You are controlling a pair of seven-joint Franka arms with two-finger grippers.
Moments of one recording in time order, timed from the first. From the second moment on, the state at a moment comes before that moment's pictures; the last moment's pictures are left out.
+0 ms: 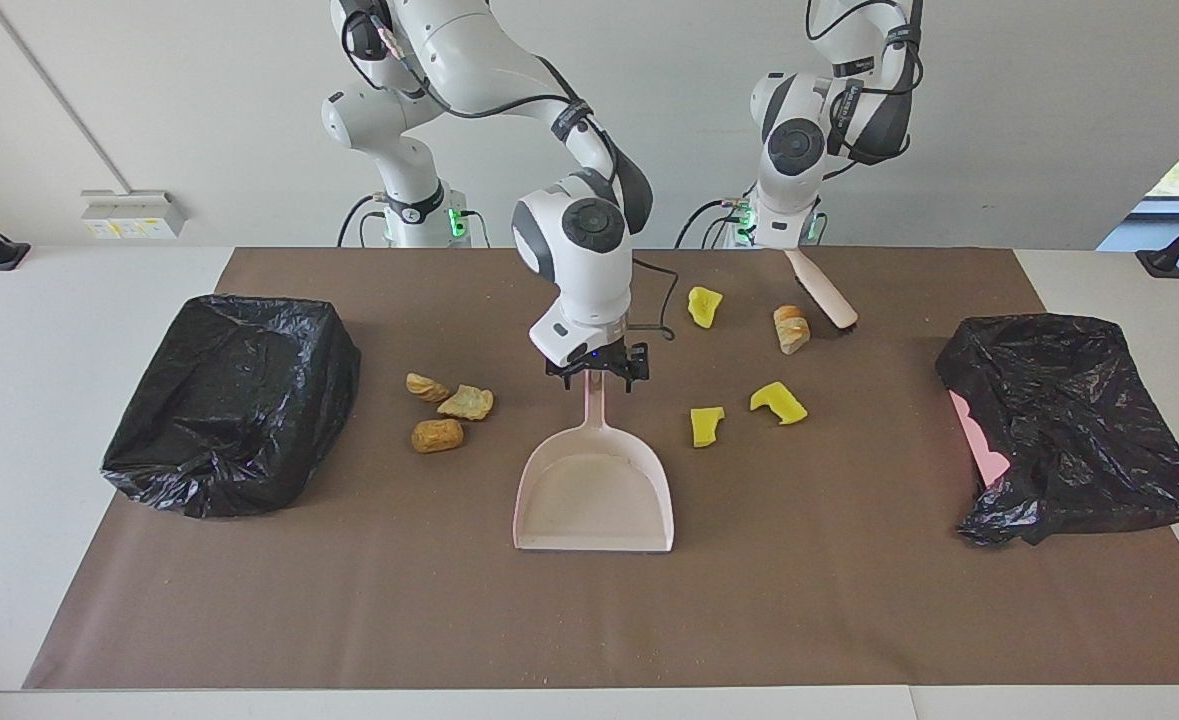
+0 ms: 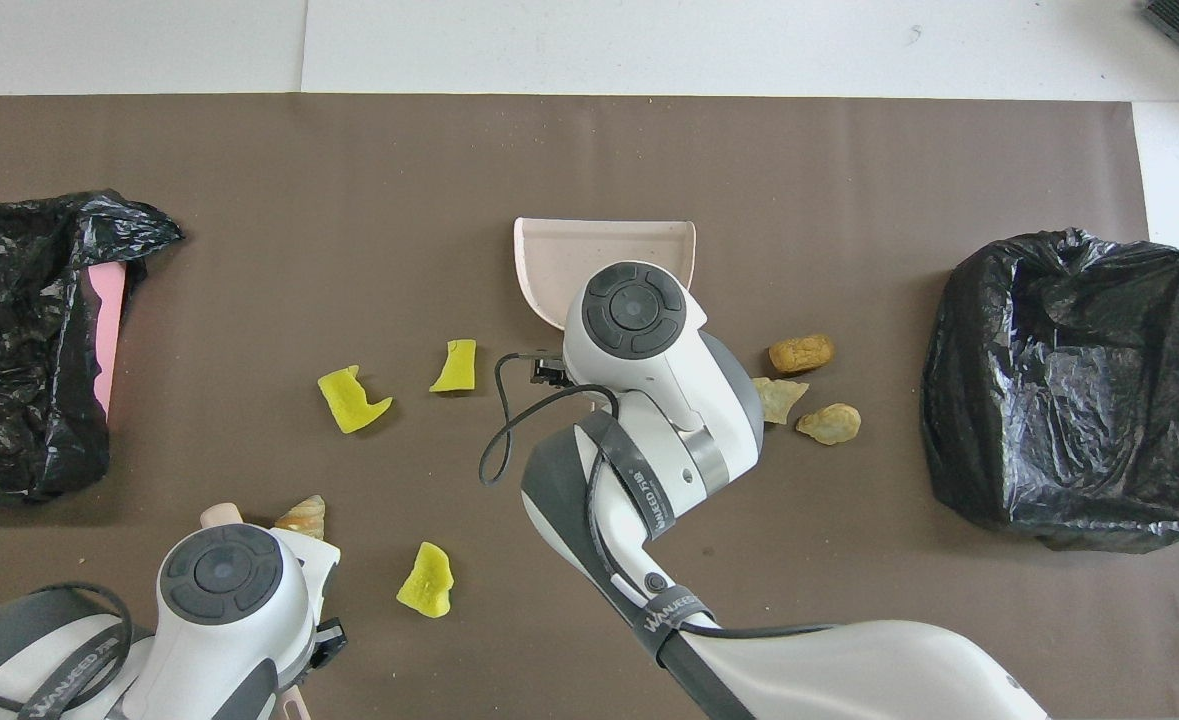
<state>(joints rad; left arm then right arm) -0.44 -0.42 -0.06 -2.58 0.00 1.67 -0.90 0.66 0.44 -0.10 -1.65 0.09 2.09 0.64</state>
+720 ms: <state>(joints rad) -0.49 -0.36 -0.08 -2.54 -0.18 1.92 -0.76 0.66 0.44 -0.10 -1.65 0.09 2.09 0.64</state>
